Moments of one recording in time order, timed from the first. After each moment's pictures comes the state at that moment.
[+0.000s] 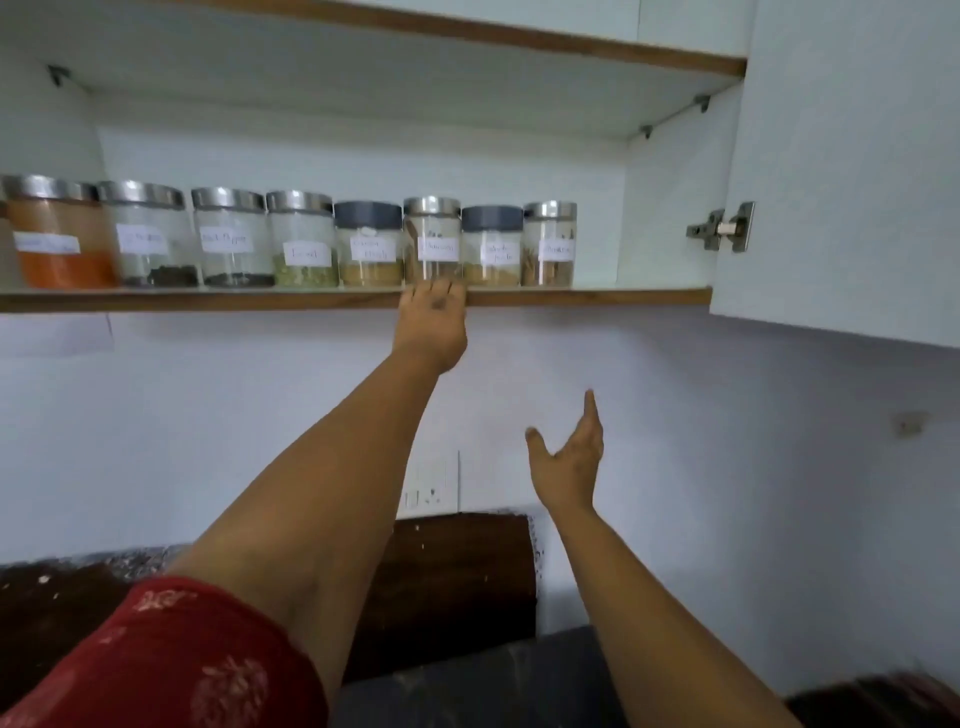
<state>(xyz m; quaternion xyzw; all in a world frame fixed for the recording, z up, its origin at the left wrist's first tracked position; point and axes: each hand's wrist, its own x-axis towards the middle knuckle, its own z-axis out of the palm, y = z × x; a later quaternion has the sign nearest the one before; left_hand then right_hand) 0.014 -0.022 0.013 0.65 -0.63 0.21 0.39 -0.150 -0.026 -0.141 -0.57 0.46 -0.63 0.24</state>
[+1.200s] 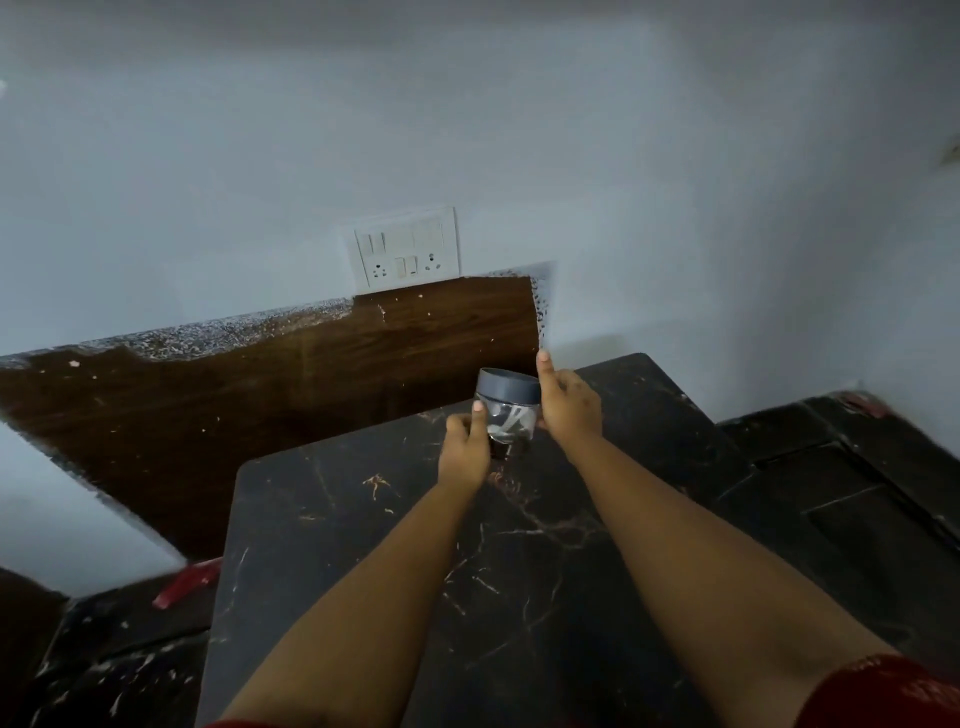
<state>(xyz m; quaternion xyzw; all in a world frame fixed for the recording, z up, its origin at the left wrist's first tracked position) -0.043 0.133 -0.378 0.70 -0.37 -0.41 0.45 -0.168 0.080 -0.345 -0.58 0.64 -0.36 0.37</state>
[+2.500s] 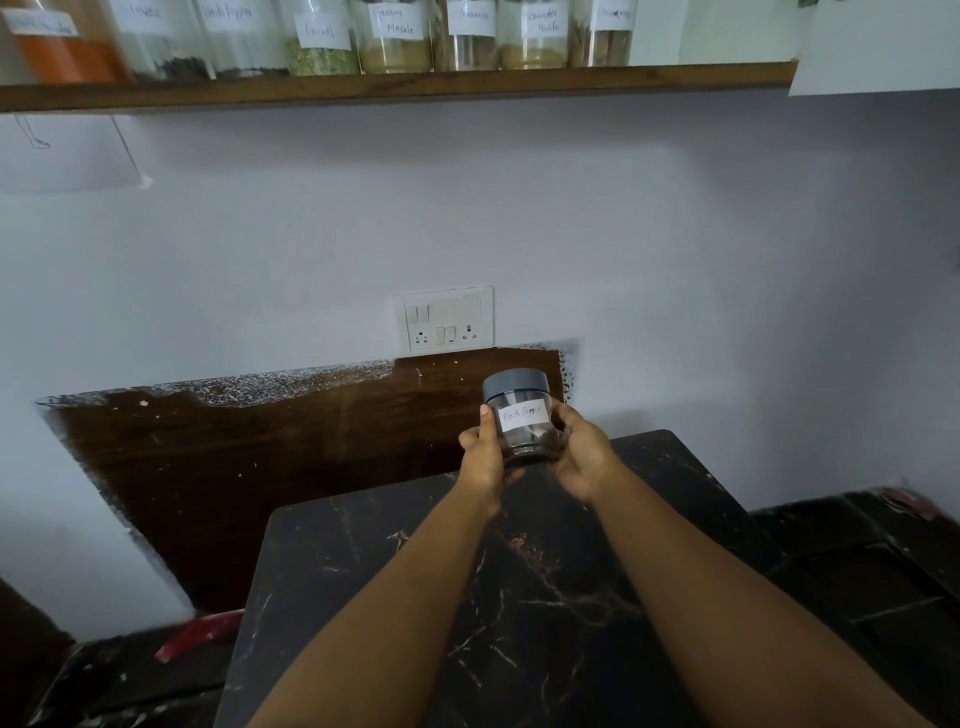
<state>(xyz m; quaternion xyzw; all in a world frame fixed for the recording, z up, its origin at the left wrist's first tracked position) -0.036 0.123 -0.308 0.55 -0.25 -0.53 0.59 -0.150 0.078 -0.300 -0.31 0.40 -0.44 0.74</state>
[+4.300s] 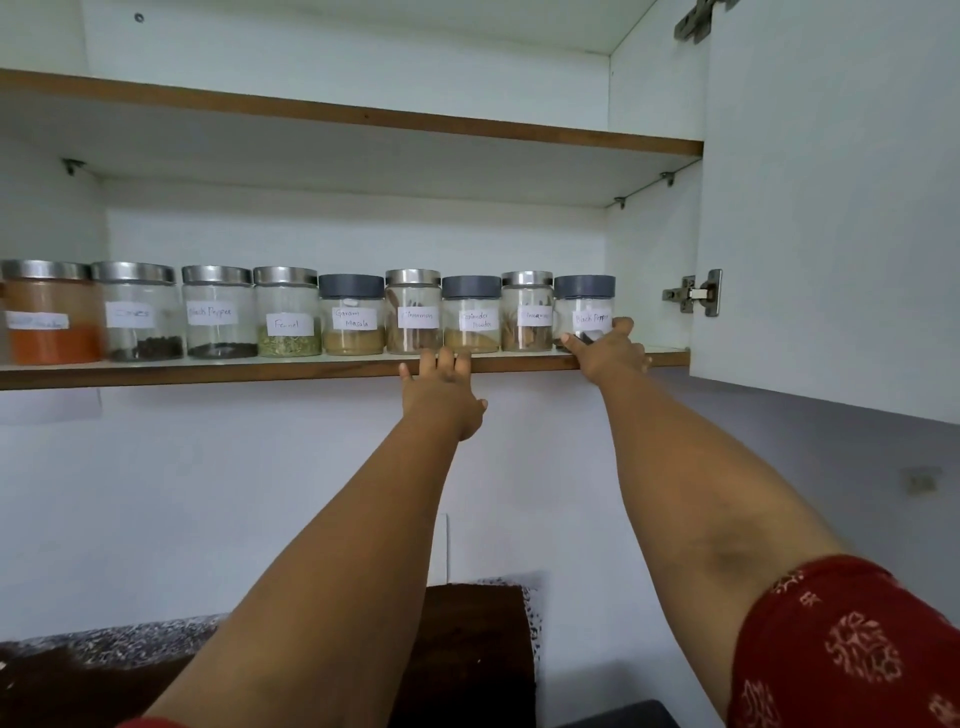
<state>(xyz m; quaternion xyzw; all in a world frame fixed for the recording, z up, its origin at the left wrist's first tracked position) -0.037 -0.015 0.024 0.75 -0.61 0.22 0.15 -0.224 -0.139 0.051 -0.60 0.61 -0.50 0.12</state>
